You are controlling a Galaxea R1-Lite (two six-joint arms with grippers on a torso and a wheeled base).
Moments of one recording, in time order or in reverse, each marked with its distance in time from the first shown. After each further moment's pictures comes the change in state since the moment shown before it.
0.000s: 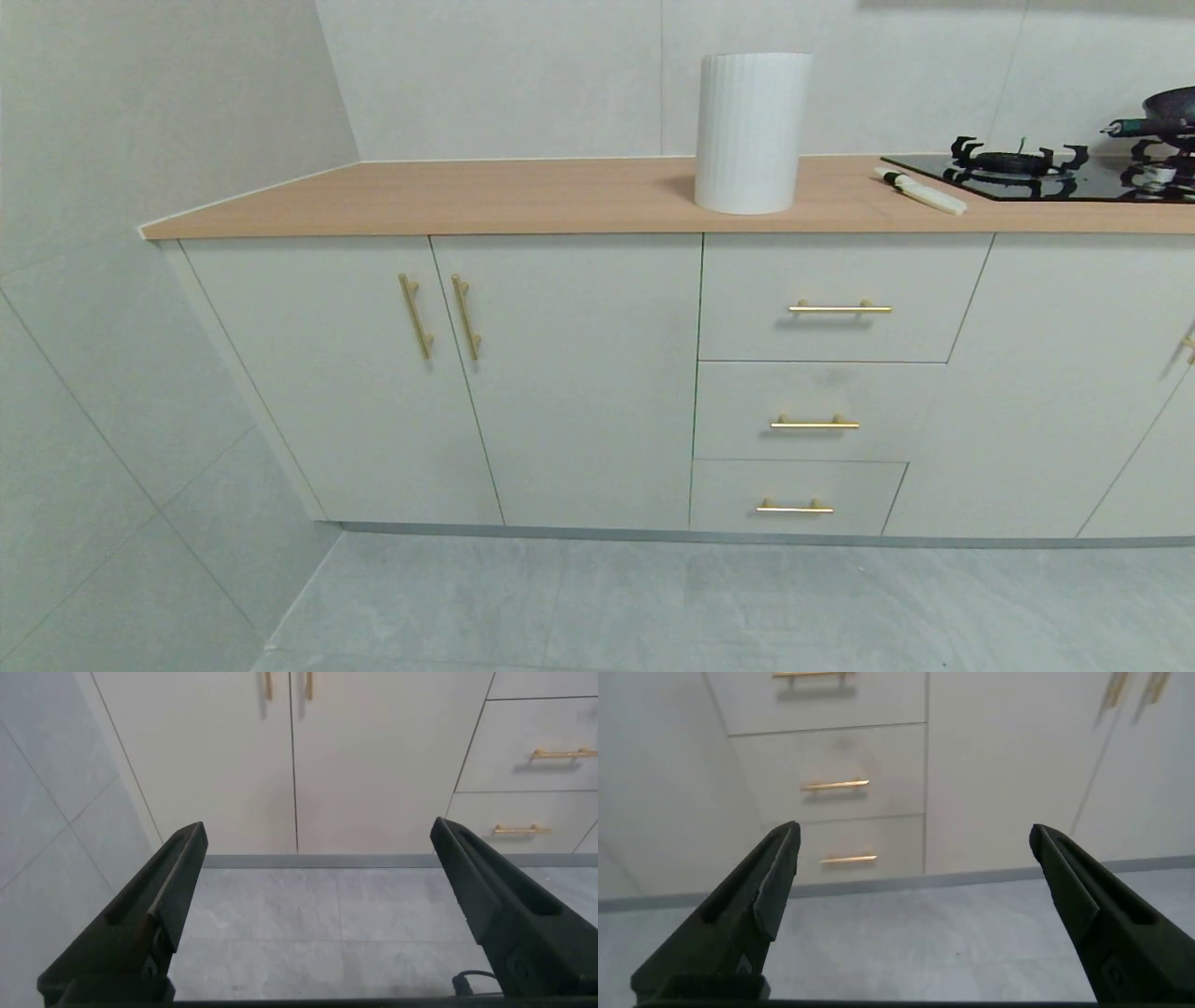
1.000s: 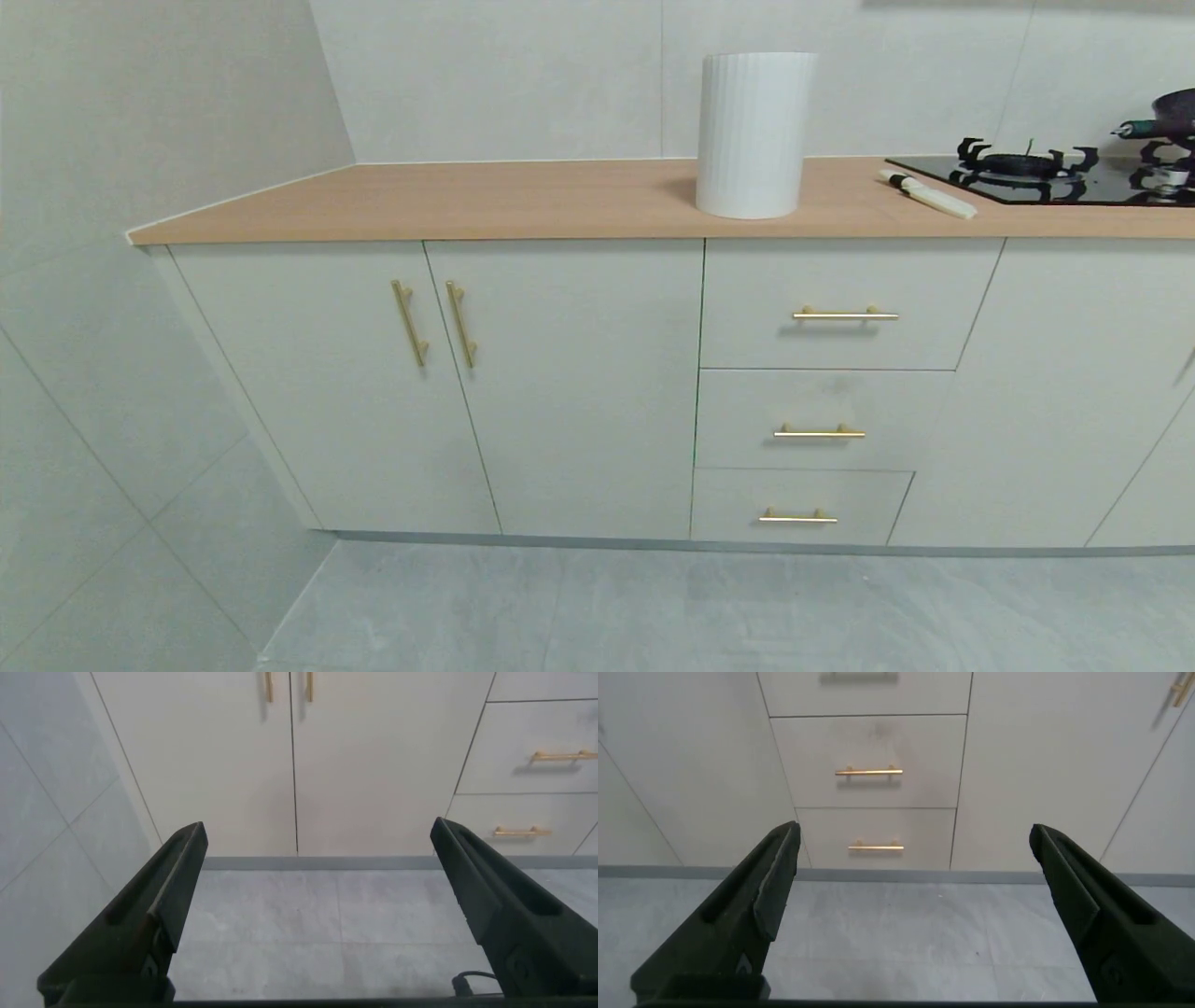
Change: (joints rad) left arm 0.000 0.000 0.000 0.000 0.000 0.002; right arm 0.000 0.000 0.002 0.041 0.086 -0.011
